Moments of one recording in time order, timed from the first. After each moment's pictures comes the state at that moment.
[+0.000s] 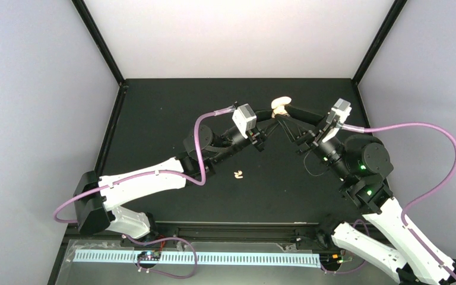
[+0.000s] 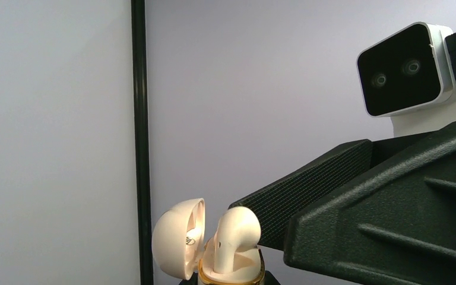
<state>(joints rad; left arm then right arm) -1.10 1.38 1.14 0.69 0.01 0.00 0.72 0.70 0.96 0.14 -0.10 0.27</state>
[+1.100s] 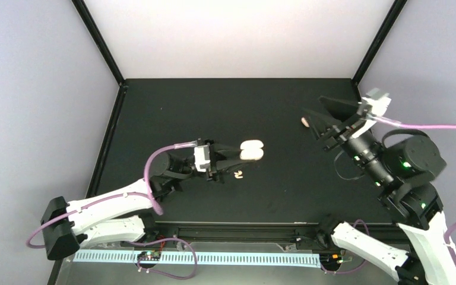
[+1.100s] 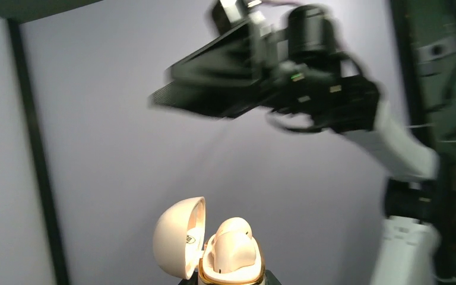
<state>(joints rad) -1.03 1.04 0.71 0.84 0.38 -0.03 0.72 0.71 1.37 -0.38 0.09 0.15</state>
